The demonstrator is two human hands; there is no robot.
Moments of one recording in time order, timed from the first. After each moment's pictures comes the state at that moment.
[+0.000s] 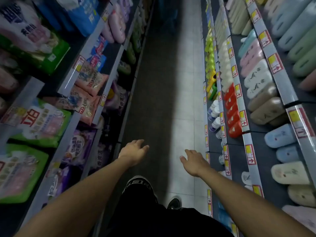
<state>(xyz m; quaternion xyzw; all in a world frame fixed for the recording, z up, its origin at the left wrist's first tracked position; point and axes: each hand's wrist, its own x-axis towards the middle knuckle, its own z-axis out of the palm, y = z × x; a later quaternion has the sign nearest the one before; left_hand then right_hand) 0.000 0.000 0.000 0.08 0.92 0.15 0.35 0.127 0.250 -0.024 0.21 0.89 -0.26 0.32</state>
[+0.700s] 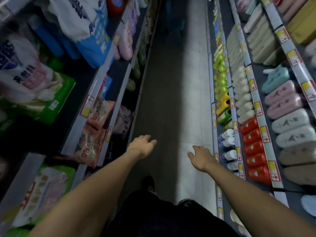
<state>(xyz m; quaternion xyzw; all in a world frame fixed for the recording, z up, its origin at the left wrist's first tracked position) -0.325 0.018 0.007 0.09 0.91 0.18 0.37 -0.193 0.271 -0.017 0.24 0.90 -0.18 0.30</state>
